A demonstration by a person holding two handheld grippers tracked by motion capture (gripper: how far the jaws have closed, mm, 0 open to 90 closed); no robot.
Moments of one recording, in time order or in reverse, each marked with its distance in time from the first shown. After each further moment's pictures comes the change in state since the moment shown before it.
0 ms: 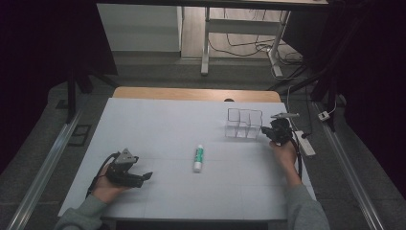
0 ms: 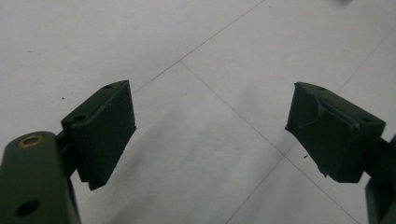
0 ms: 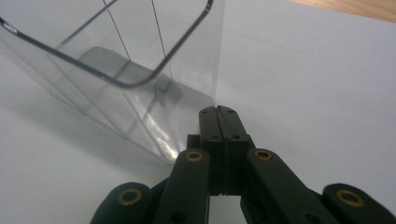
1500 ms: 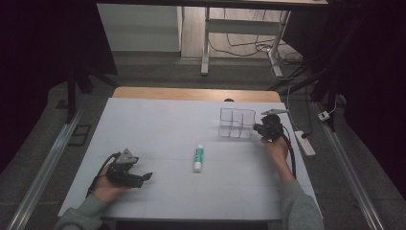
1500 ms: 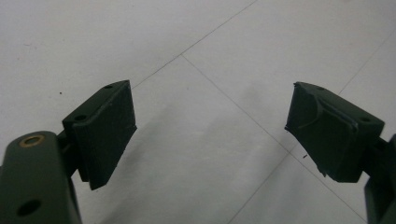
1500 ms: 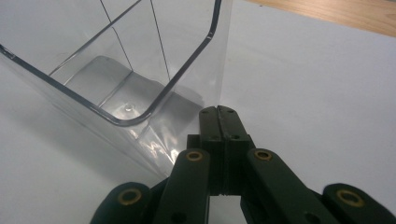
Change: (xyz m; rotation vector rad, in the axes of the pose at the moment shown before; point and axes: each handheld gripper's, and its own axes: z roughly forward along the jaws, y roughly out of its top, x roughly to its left) left arm 0.001 -0.001 0.003 0.018 0.002 -0.001; right arm 0.020 0.016 0.018 -0.007 0.037 -0.025
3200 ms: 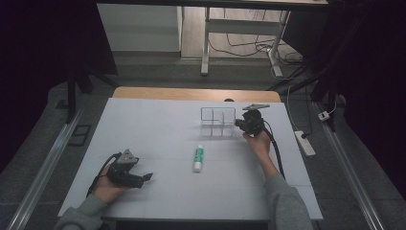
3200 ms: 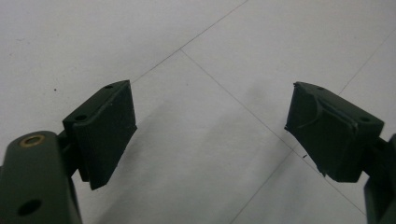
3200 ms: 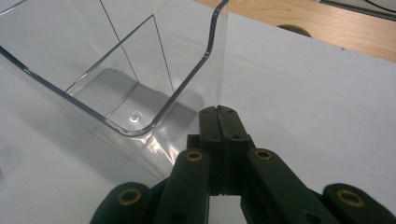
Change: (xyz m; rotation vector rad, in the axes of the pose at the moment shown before) left arm 0.002 -0.001 0.004 0.019 -0.007 0.007; right arm 0.047 0.030 0.029 -0.022 0.088 -0.047
